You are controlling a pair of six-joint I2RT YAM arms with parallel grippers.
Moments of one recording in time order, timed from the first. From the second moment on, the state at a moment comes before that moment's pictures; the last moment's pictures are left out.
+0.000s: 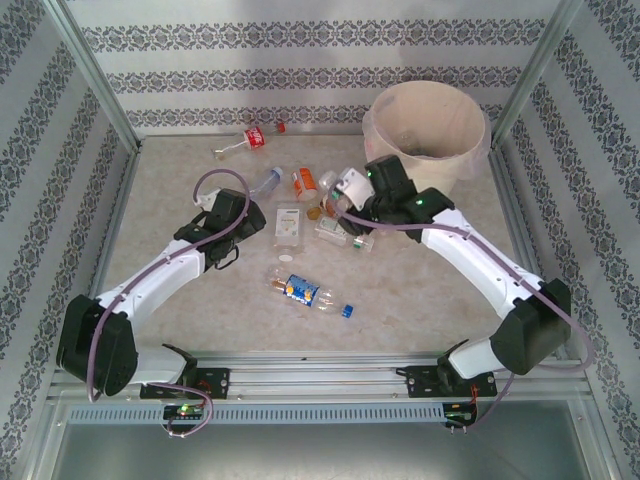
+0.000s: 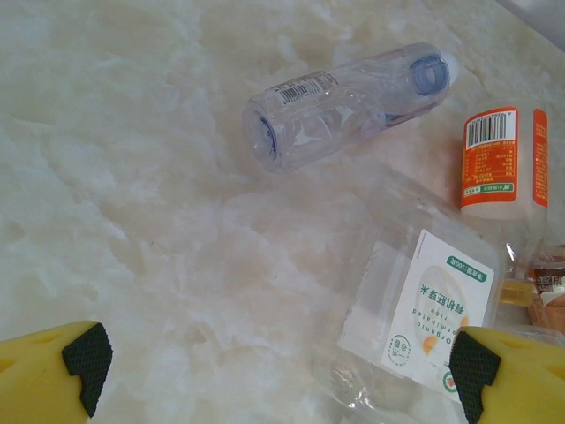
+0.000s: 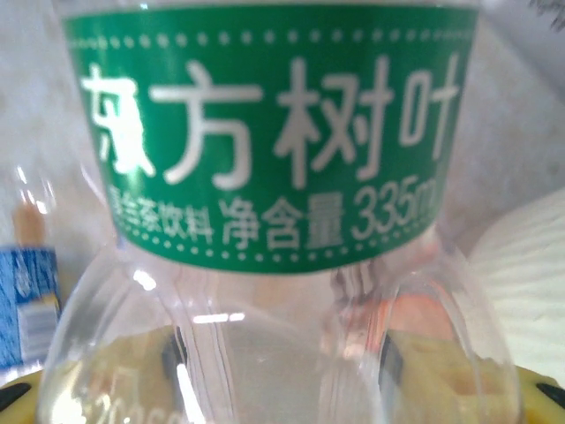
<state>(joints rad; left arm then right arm) -0.40 1.33 0.93 -0.47 -0.33 -0.87 0.53 1.45 1.34 -0.69 -0.13 -0.31</state>
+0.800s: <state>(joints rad) -0.38 1.19 0.84 -0.47 -0.37 -0.92 0.11 1.53 1.88 -0.64 -0.06 0.11</state>
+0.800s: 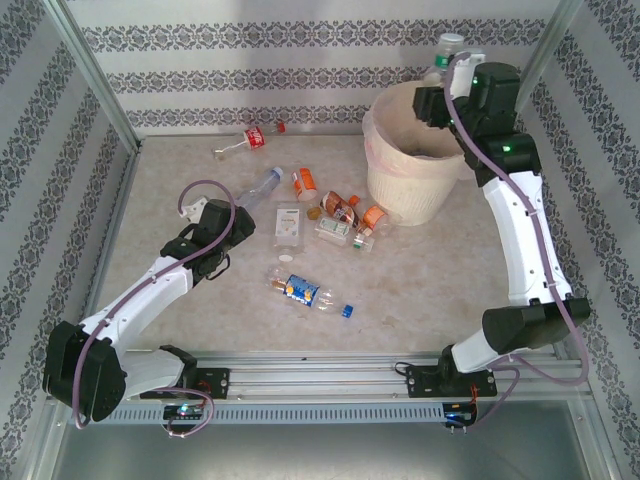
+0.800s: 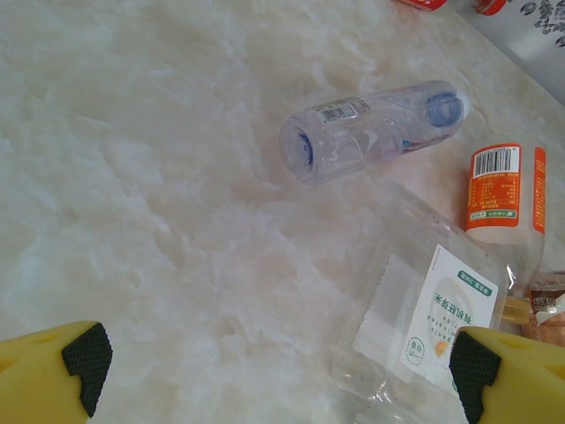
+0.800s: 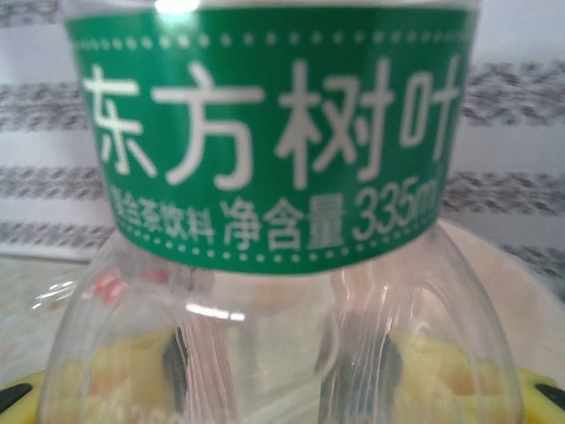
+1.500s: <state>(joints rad) -0.38 1.20 0.83 -0.49 -0.10 -1.14 0.04 1.79 2.02 -0.85 0.01 0.25</state>
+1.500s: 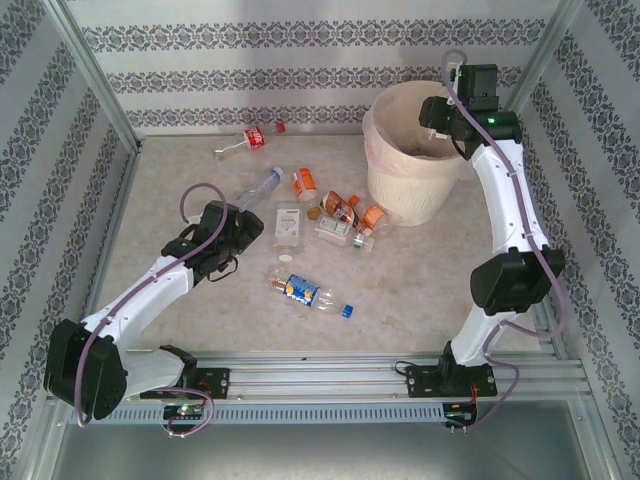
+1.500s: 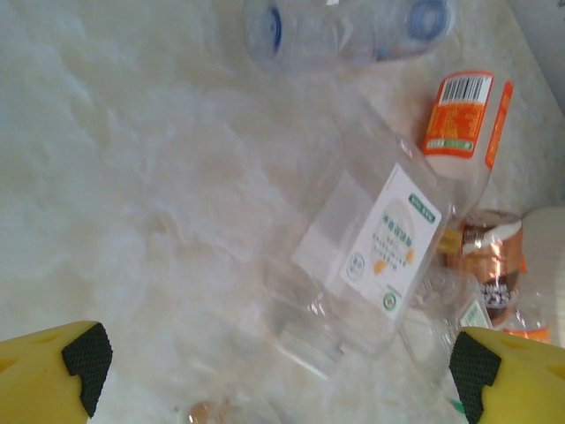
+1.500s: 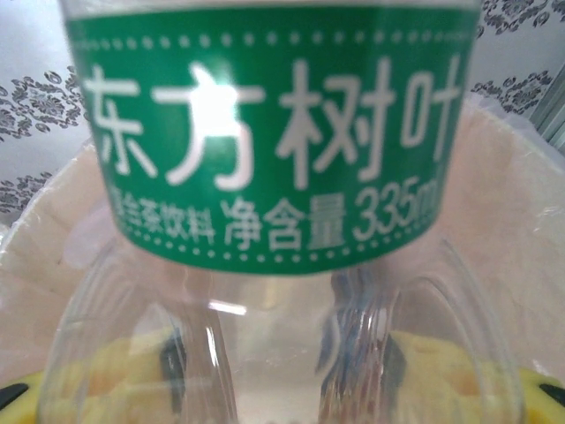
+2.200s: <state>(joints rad) -0.50 1.20 0.76 -0.55 0.04 -1.36 0.18 1.61 1.90 -0.80 0.11 0.20</state>
